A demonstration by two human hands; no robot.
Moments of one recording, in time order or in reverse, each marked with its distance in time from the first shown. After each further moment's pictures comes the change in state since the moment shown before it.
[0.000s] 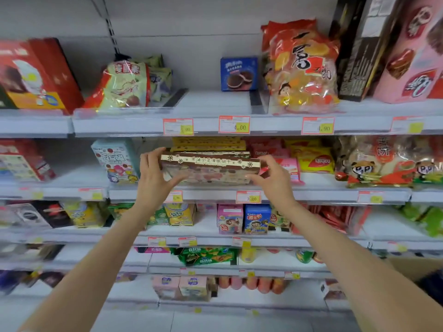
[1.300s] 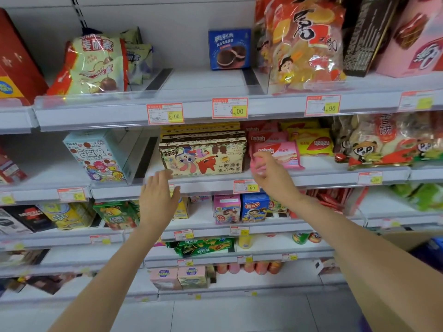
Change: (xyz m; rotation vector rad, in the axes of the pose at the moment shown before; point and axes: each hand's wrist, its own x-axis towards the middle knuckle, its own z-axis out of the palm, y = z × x) left_hand -0.036 -0.020 0.042 0.225 -0.068 0.019; right_hand 0.002 0.026 0.012 -0.274 -0.191 0.093
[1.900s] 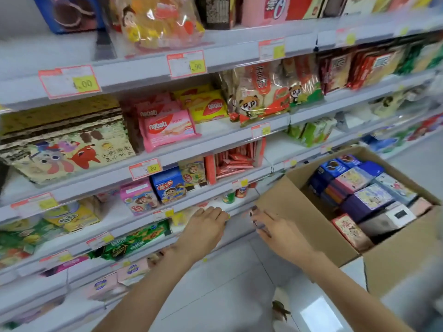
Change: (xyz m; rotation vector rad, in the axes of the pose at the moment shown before) left_hand -0.112 0.219 0.097 -0.172 -0.445 0.931; right_hand -0.251 0.129 -0.061 -0.363 -0.145 0.272
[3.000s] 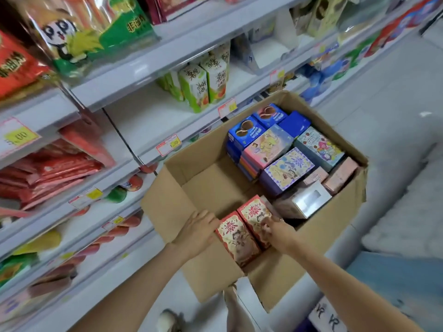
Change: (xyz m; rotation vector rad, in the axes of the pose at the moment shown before) left_hand 0.286 0.225 0.267 -0.254 -0.642 0.186; right_hand -0.073 0.463 0.036 0.086 -0.488 0.623
